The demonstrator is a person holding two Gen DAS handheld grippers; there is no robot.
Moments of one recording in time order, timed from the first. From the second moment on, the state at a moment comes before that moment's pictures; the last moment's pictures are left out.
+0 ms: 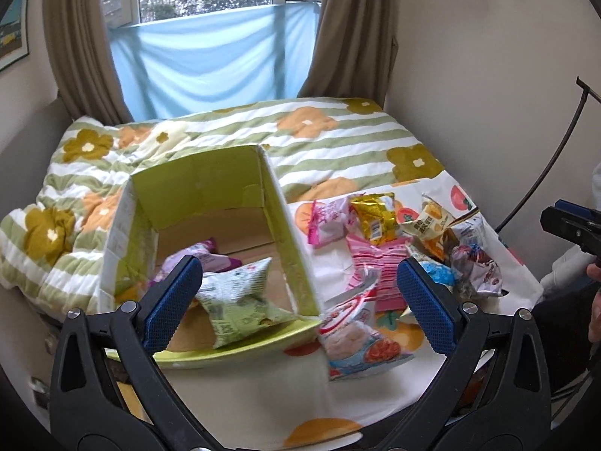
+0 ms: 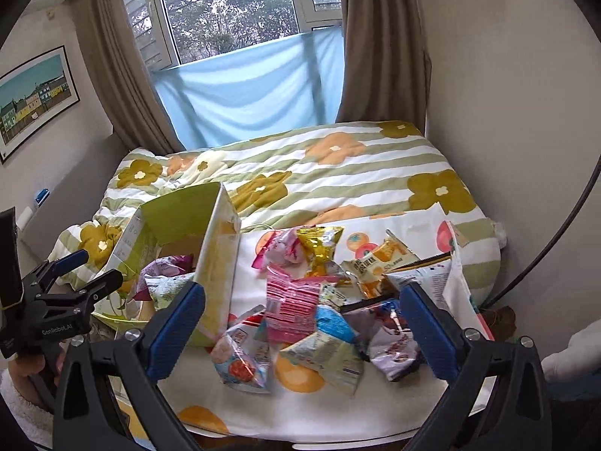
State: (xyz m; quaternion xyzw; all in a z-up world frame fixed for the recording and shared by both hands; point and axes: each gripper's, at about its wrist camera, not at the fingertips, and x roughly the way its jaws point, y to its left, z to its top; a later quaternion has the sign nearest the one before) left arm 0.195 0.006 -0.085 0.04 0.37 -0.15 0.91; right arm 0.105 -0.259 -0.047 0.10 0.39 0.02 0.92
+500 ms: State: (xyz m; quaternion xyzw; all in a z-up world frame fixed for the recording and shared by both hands) left arm 0.181 -0.142 -0.157 0.09 0.43 -0.17 0.88; right arm 0.137 -0.375 -0.116 0.12 0.49 0.08 0.86
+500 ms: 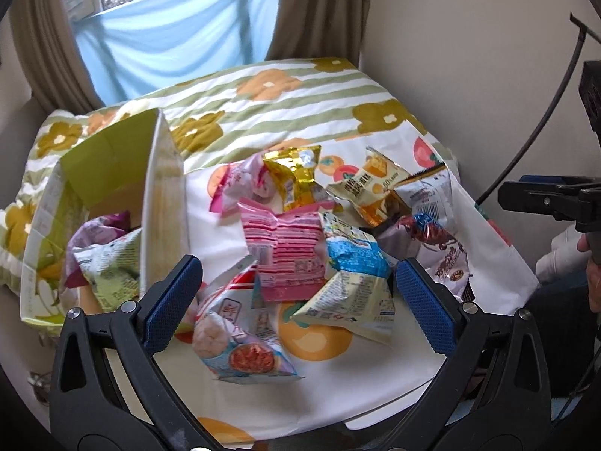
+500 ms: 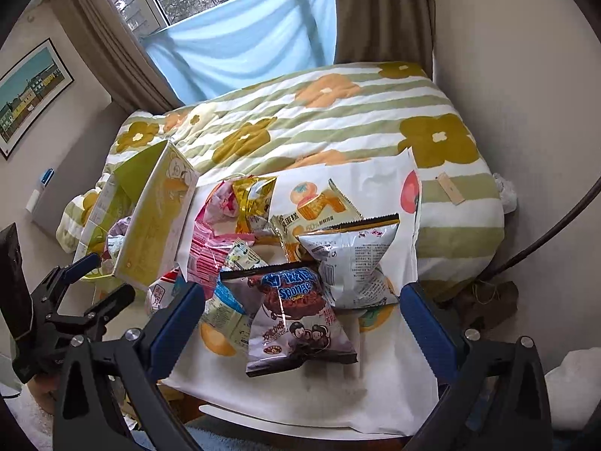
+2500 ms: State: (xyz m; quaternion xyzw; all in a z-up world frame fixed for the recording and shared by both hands) left arm 0.197 -0.183 -0.246 0.16 0.52 -0.25 0.80; right arm 0.159 -0.360 -0.217 0.17 0.58 0.14 0.79
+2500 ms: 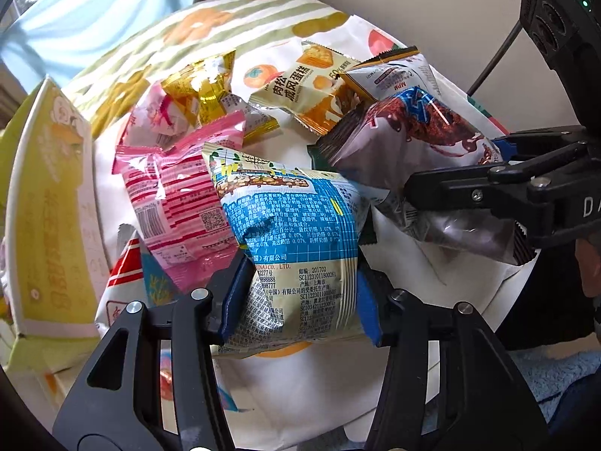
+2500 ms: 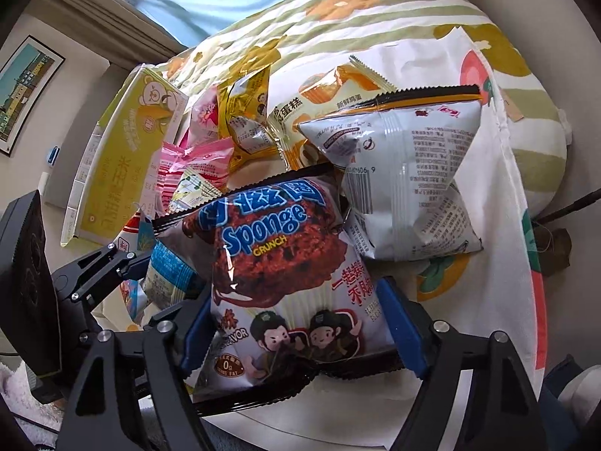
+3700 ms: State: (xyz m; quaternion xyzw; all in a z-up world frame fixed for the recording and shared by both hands) left arm 0.251 0.040 -0.083 0.05 0.40 -0.10 0.91; right arm 0.231 -0.210 -0.067 0.13 0.44 0.25 0.85
